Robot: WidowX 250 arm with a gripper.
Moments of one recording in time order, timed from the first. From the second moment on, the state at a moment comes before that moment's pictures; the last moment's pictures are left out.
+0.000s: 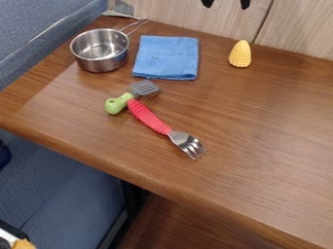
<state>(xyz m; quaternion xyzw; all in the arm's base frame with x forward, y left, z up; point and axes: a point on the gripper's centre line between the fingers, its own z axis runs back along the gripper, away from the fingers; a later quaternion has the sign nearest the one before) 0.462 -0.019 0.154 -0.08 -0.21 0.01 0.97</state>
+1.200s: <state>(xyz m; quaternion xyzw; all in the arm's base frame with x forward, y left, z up) 0.381 0.018 0.137 -0.04 -0.18 -0.02 0.98</state>
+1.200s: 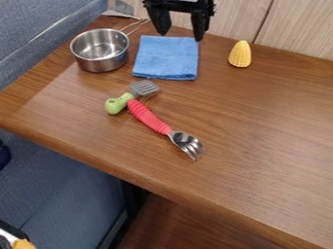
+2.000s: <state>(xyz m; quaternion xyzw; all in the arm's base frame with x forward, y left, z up) 0.295 -0.005 0.119 0.04 -0.19 0.27 0.95</state>
